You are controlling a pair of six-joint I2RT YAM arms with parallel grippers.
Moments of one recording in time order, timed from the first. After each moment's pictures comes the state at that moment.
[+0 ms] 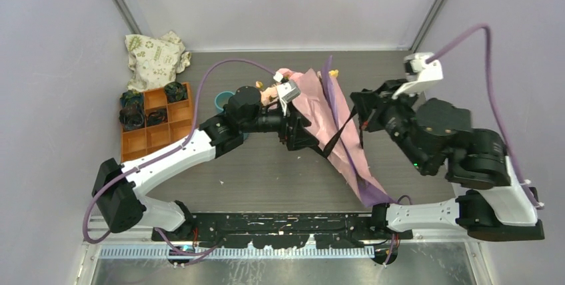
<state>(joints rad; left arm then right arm) -0.87 1.34 1.09 0.05 0.53 -0.30 1.28 0.97 1.79 -0.98 0.90 0.46</state>
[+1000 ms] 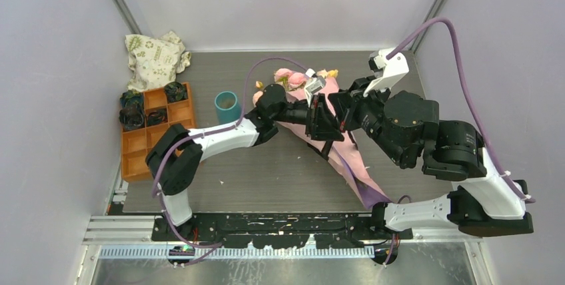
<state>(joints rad) -0.87 1.80 1.26 0.73 0.92 -0.67 1.28 1.09 1.83 -0.96 0.80 0.41</state>
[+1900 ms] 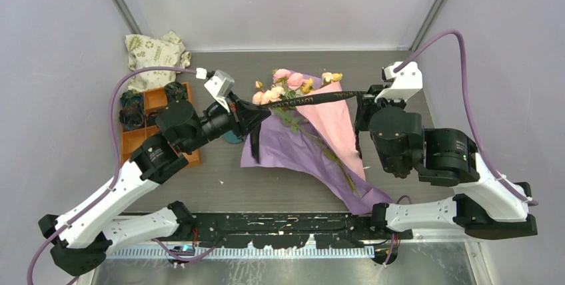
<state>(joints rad) -0.85 0.91 1.11 -0.14 0.14 -0.31 1.28 1.01 1.66 -1.01 1.14 0.46</state>
